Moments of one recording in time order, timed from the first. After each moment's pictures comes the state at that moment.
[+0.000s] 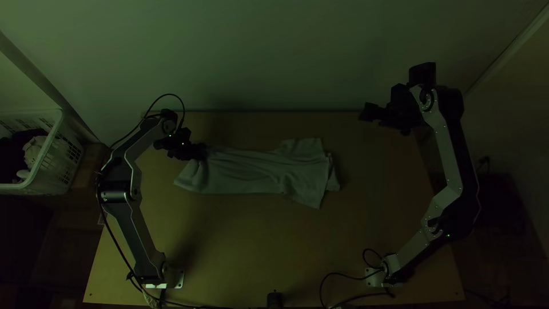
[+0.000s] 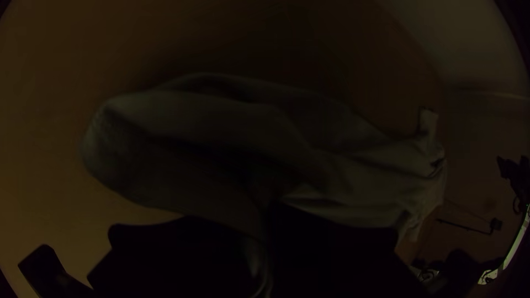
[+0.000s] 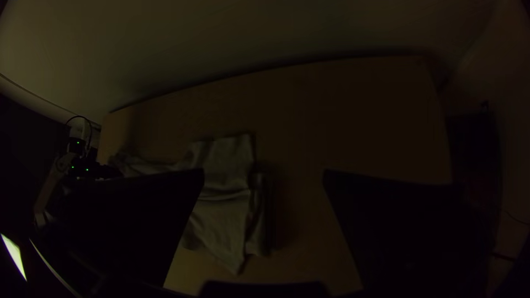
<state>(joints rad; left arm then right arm) 0.08 2.08 1.68 -0.96 0.35 0.04 0.04 1.79 2.01 -1.21 -0.29 0.17</state>
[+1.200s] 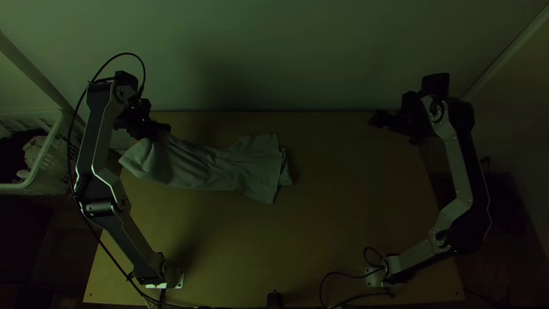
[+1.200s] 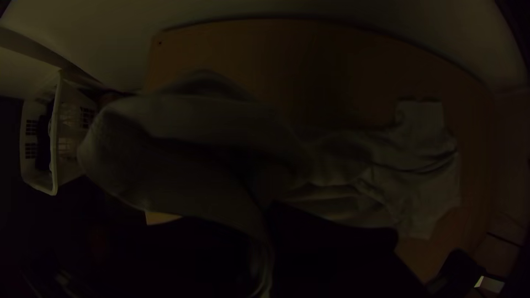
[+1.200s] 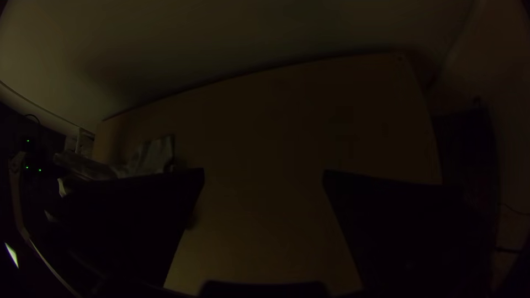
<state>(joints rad) 0.12 1.92 2.16 -1.47 -0.07 0.13 -0.03 1.67 1.83 -1.11 -0.29 0.14</state>
